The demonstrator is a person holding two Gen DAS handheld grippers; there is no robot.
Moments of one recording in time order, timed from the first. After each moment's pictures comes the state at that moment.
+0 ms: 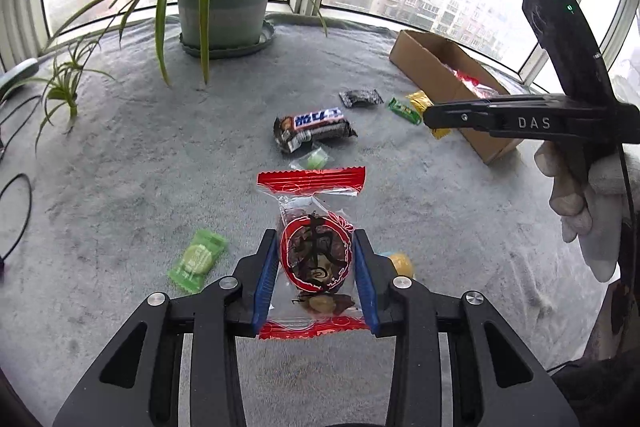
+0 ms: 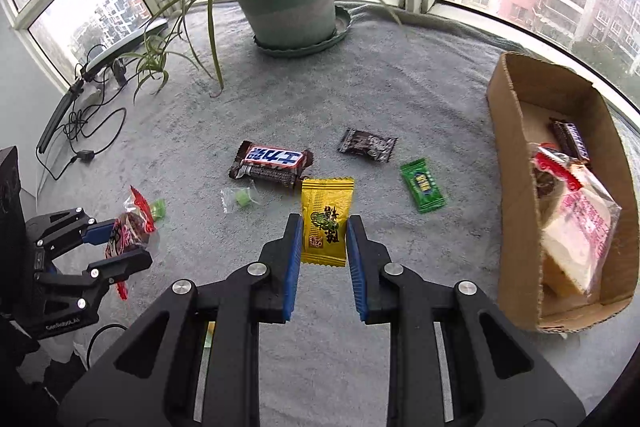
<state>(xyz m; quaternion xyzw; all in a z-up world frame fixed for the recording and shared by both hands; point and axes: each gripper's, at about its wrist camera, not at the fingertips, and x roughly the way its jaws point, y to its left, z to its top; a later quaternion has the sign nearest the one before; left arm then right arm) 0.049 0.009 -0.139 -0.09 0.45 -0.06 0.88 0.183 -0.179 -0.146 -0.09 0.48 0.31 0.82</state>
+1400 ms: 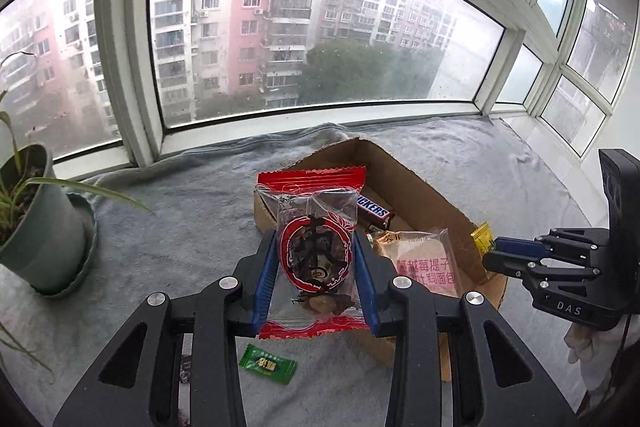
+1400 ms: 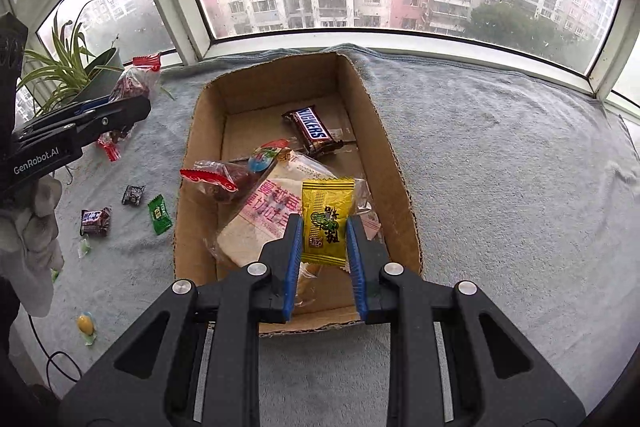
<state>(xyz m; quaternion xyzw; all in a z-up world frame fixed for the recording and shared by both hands) 0.274 -0.151 -0.082 -0.03 0.39 -0.17 0.90 0.262 -0.387 -0.135 -0.02 0.47 0.13 0.87</state>
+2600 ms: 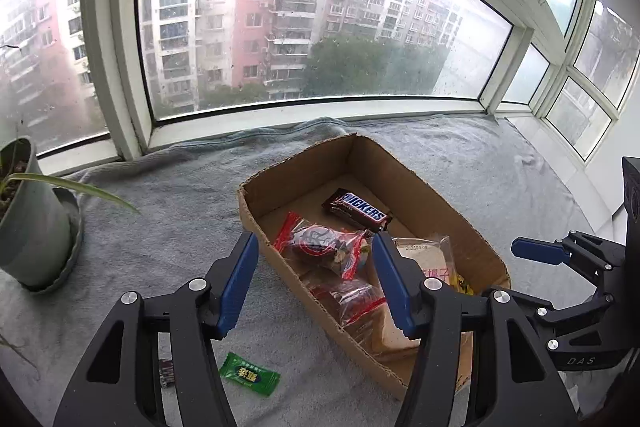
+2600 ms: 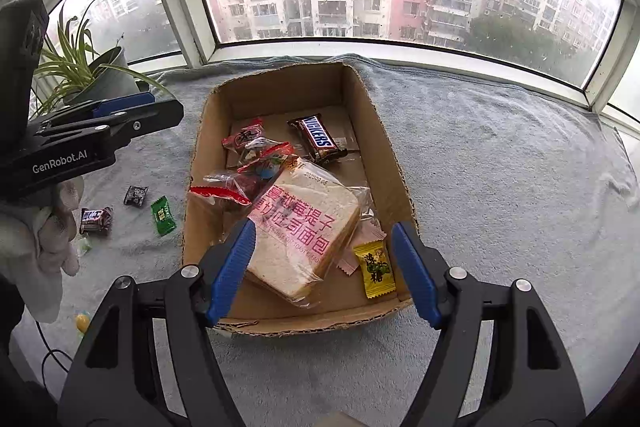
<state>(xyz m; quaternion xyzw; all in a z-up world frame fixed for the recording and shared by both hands) 0.280 -0.162 -0.085 -0.03 0.40 -0.16 0.90 0.252 -0.374 -0.117 -0.03 0.45 0.14 0.88</state>
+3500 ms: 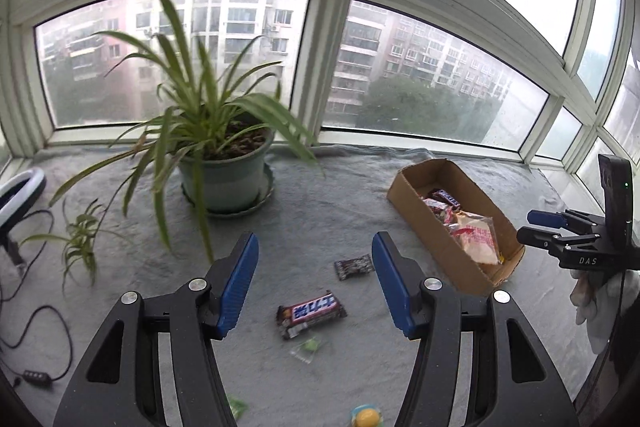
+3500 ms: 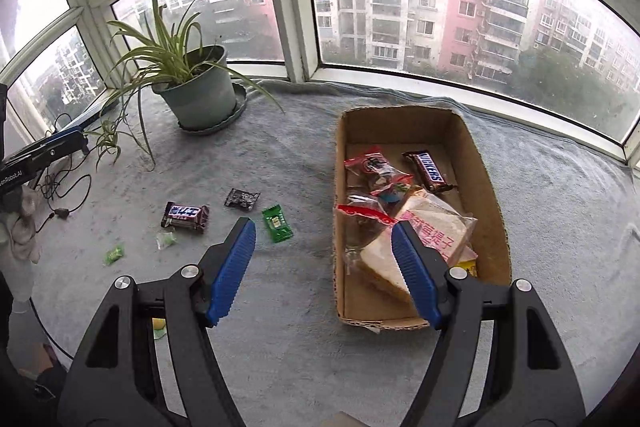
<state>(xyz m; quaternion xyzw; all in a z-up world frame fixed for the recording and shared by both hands) 0.132 0.024 -0.034 -0.09 0.35 -0.04 0.93 0.203 -0.279 -0.076 -0.06 0.42 0.24 0.87</state>
